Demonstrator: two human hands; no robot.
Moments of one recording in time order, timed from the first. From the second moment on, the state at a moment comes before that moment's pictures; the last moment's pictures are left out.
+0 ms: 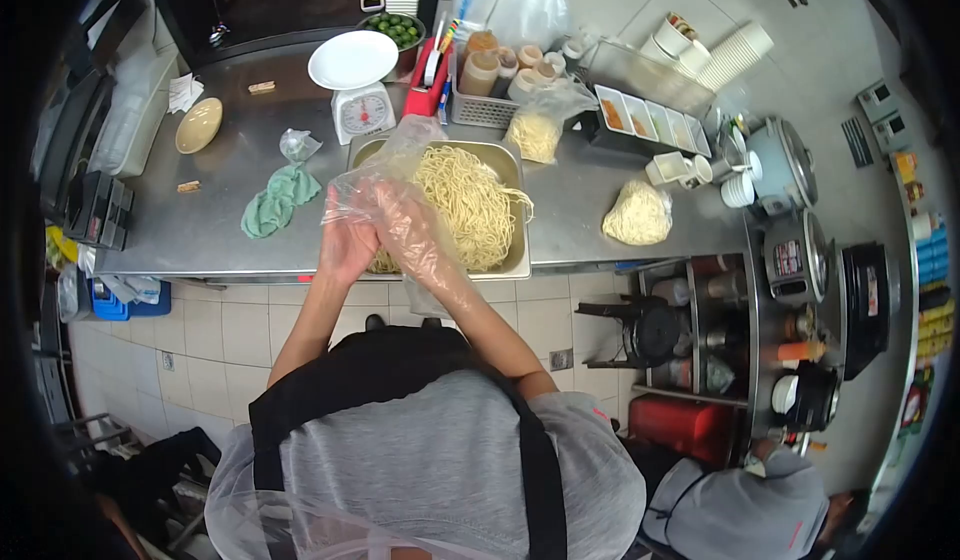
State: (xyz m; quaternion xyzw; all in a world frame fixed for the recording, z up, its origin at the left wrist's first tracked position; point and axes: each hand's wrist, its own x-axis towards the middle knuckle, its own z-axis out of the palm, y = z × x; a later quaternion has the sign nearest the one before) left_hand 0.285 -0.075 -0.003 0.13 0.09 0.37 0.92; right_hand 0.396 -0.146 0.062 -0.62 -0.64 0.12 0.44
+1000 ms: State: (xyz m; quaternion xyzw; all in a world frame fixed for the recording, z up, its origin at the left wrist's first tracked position) left_hand 0.338 -0.028 -0.044 0.88 0.27 0.19 0.33; right_hand 0.503 -0.135 -0.007 -0.64 -0.63 0.25 0.37
